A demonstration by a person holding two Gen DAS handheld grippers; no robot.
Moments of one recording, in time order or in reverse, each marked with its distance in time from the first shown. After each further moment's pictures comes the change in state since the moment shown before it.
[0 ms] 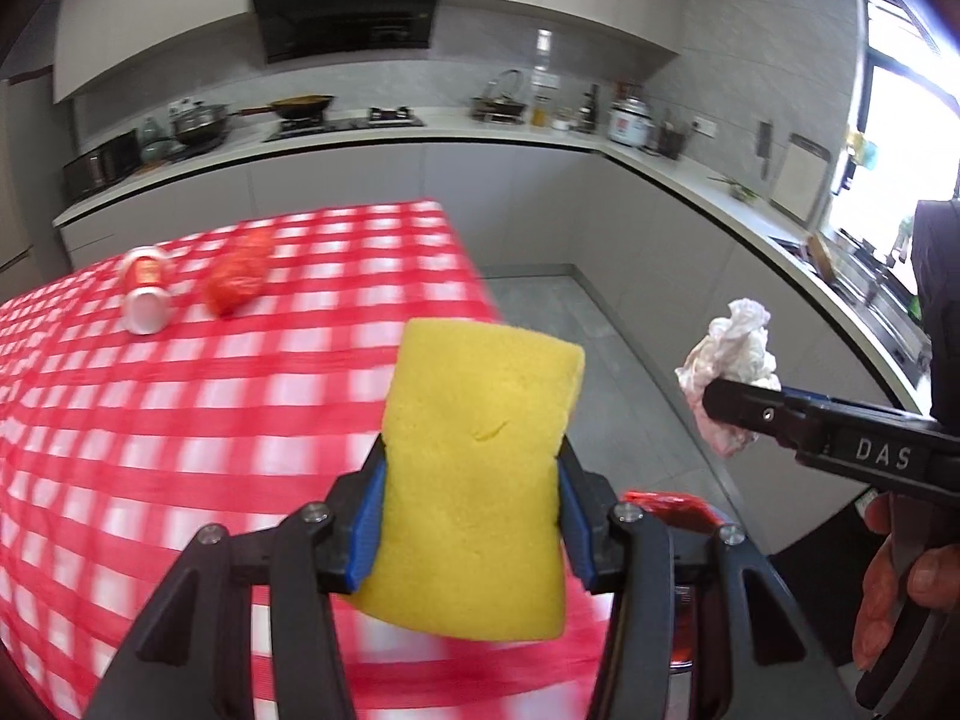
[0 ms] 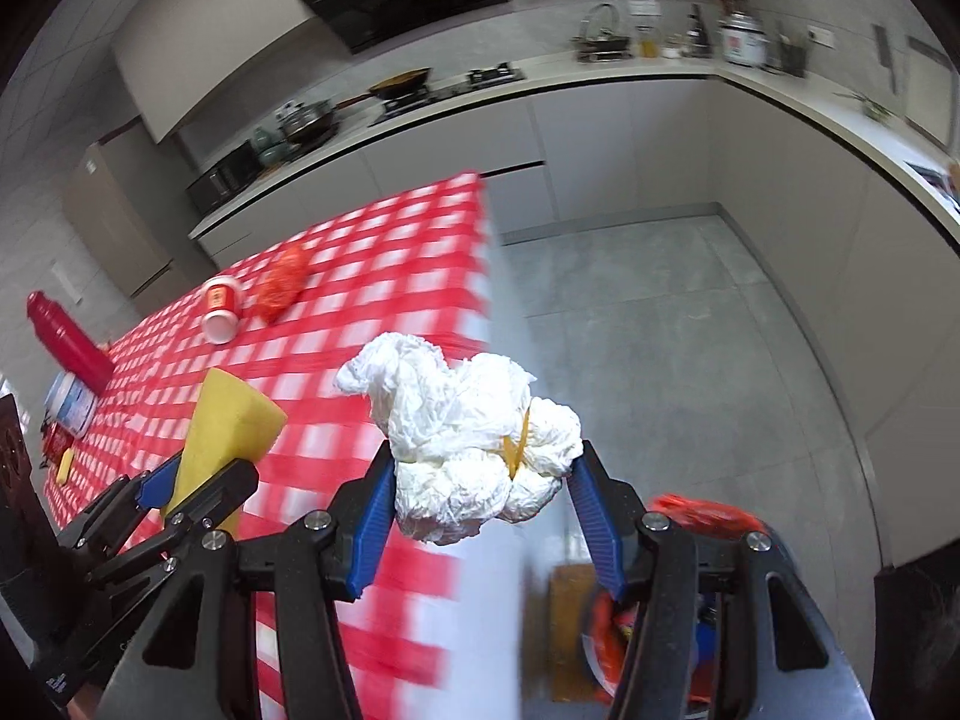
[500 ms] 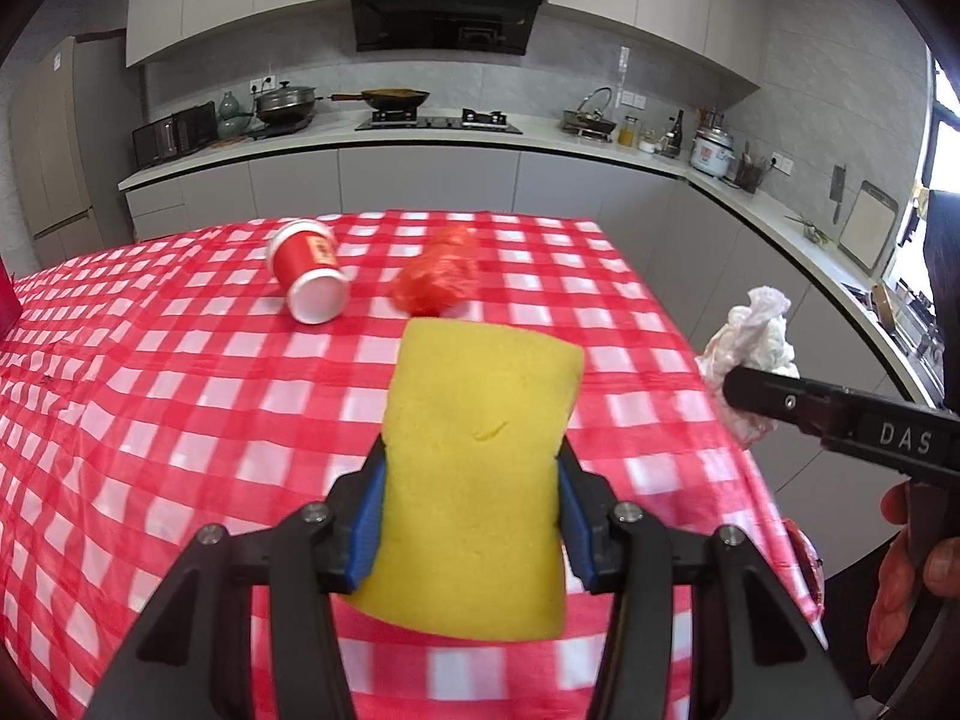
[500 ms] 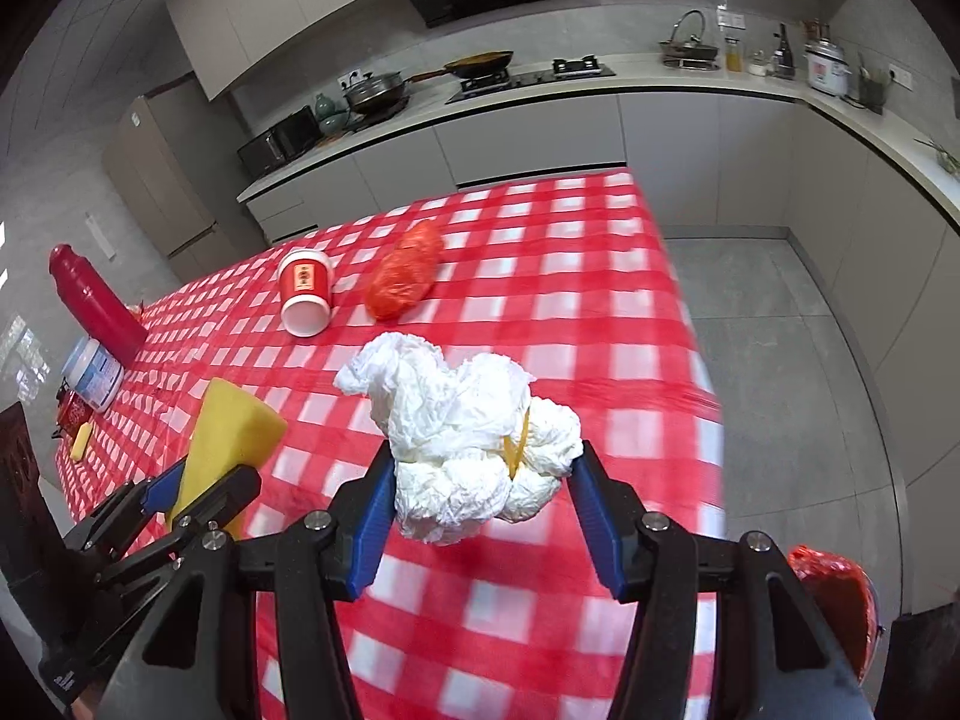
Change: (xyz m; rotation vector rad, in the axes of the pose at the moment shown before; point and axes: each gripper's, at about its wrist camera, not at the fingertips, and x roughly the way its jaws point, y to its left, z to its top) left arm -0.019 0.149 0.006 -0.108 -0.018 0.127; right arm 0.071 0.166 0.025 -0.128 0.023 0.098
